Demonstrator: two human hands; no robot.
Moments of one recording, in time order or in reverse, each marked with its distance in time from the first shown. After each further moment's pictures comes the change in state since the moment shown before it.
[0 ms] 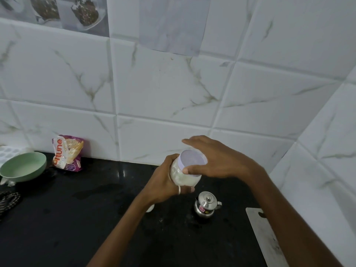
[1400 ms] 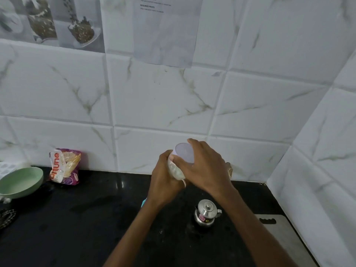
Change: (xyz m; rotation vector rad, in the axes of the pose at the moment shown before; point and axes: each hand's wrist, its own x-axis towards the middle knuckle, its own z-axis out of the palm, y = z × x) left_hand 0.002 0.033 0.005 -0.153 0.295 0.142; right_hand 0.008 -0.028 0.034 -0.024 0.524 0.206
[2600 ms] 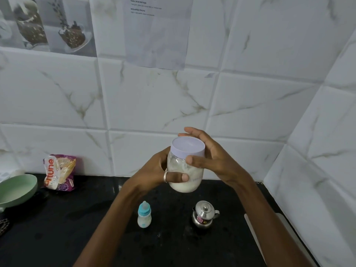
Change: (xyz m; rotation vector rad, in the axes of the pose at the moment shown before) left_hand 0.029 0.043 -0.034 -0.236 -0.508 -0.046; right_hand 0.014 0.047 -0.027 0.961 -0.282 -0.179
